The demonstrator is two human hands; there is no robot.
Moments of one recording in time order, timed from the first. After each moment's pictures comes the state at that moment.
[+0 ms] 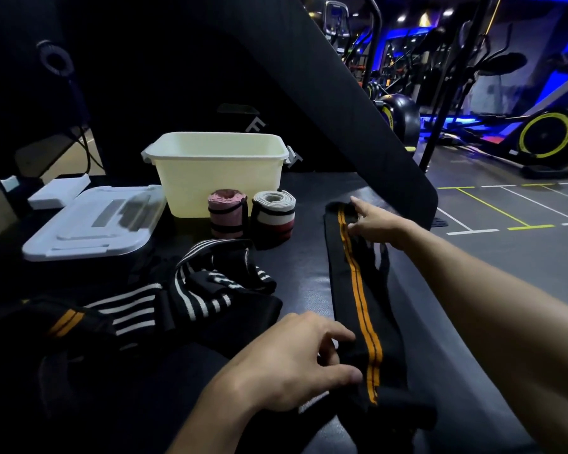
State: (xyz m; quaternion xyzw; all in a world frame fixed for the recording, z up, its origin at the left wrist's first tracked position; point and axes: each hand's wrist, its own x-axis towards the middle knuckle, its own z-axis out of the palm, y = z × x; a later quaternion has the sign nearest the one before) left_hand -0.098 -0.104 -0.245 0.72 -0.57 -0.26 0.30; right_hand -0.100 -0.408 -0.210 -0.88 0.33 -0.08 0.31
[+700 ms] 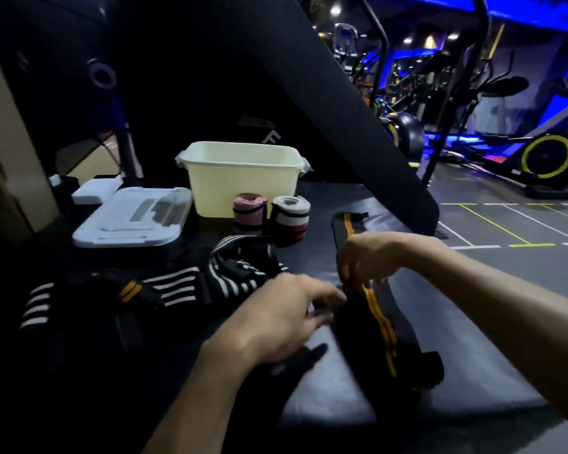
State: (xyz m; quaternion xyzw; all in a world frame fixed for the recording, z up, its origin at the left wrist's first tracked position) left_hand -0.090 -0.063 -0.210 0.74 -0.58 -0.09 0.32; right_hand -0.140 -0.281 -0.163 -0.96 0.19 0.20 0.08
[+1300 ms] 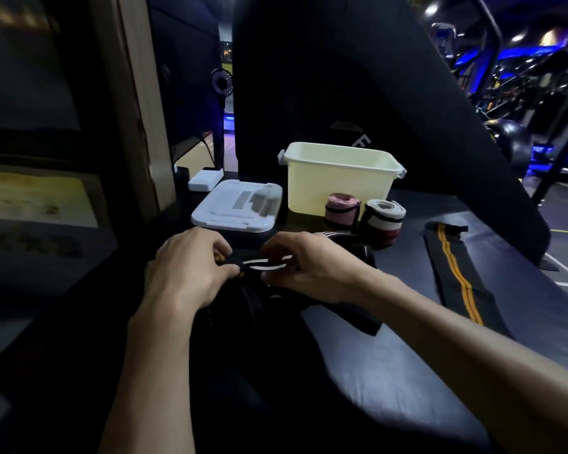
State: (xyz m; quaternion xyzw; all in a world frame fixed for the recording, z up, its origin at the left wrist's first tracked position) left_hand -0.004 0.108 -0.188 0.95 -0.13 0.07 0.28; right_hand -0.060 -0.088 -0.184 -0.97 -0.08 -0.08 0.22
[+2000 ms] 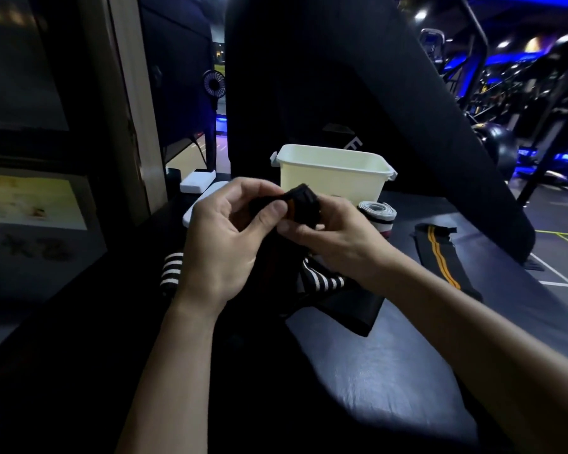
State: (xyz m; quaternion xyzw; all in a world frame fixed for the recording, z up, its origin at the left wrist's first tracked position) left_hand -0.033 0.068 -0.167 0.62 -0.35 0.11 0.69; right_hand -0.079 -0.101 -0.159 -0.81 -0.12 -0.17 0.54
